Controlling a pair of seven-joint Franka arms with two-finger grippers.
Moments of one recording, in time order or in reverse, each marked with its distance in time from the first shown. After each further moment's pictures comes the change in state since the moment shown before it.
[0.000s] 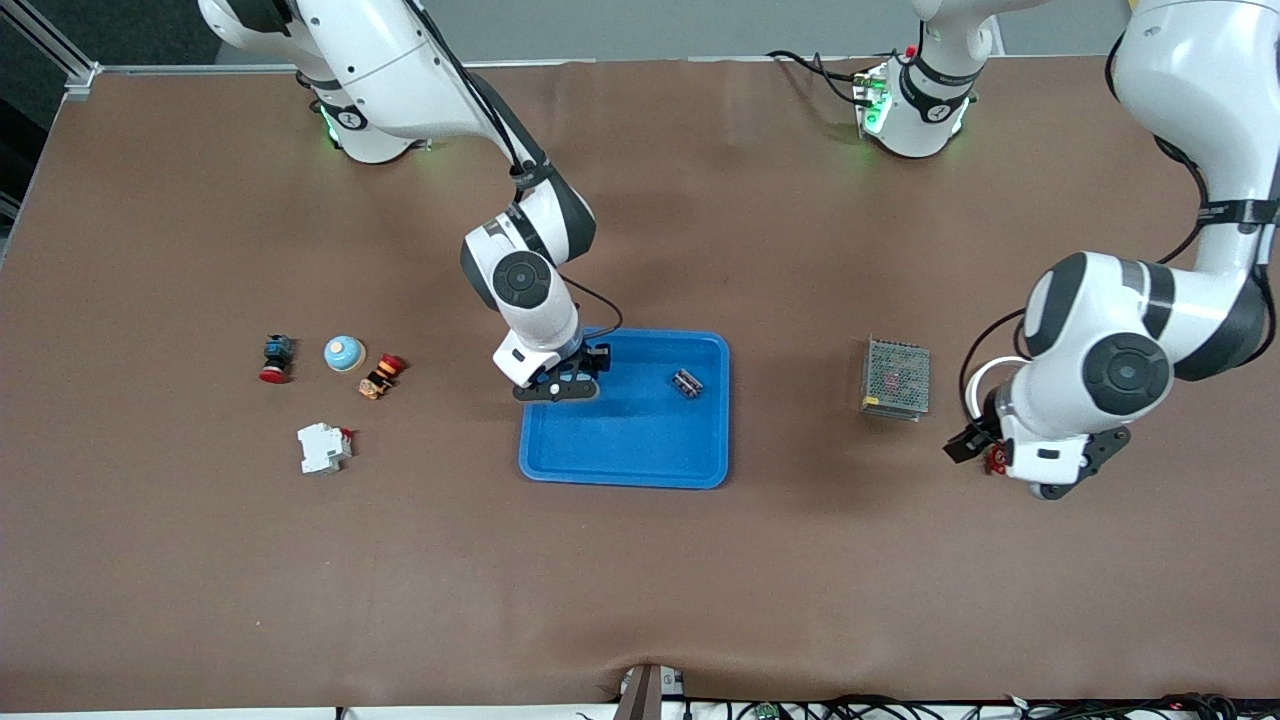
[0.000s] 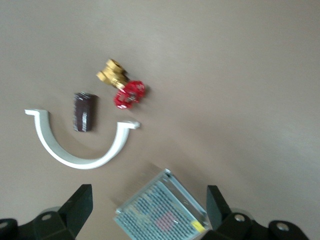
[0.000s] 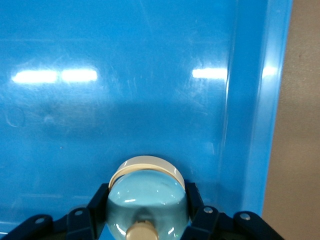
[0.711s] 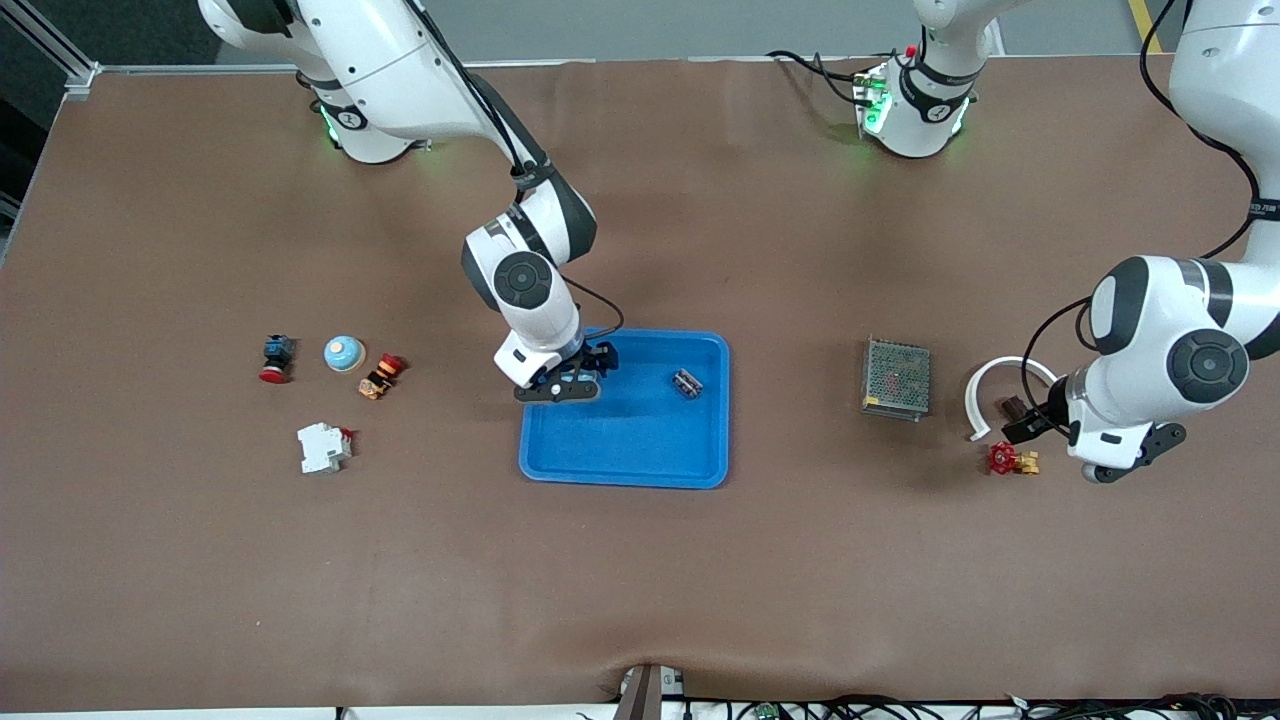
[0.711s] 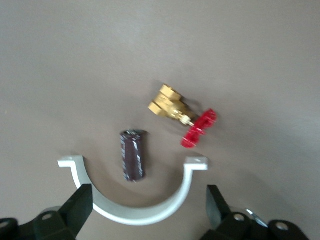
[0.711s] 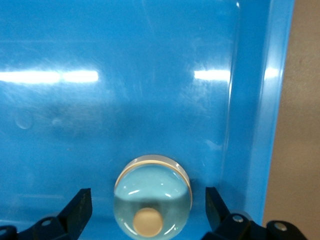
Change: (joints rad) left arm 0.197 -0.026 0.000 -0.229 0.060 0.242 0.250; right arm 0.000 -0.010 0.000 0.011 0.000 -0.009 -0.002
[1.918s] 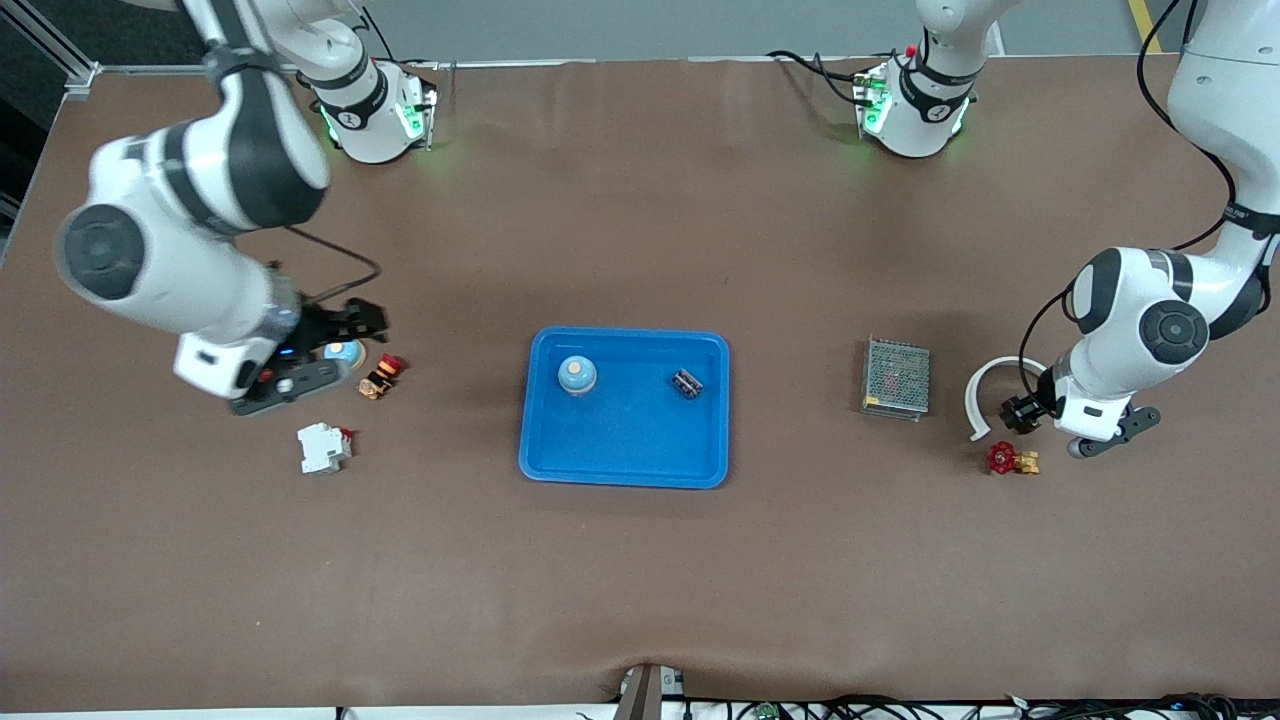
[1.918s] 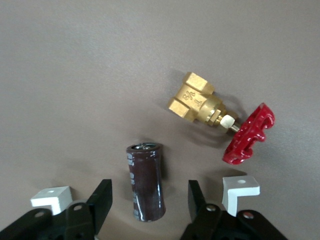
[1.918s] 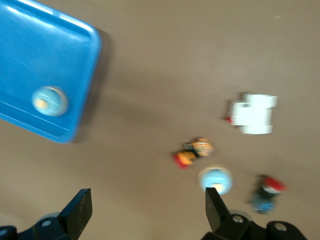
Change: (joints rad) left arm 0.099 0.041 0.001 -0.184 0.077 0.304 0.021; right arm -0.487 -0.422 -0.028 0.094 -0.037 -0.699 -0.819
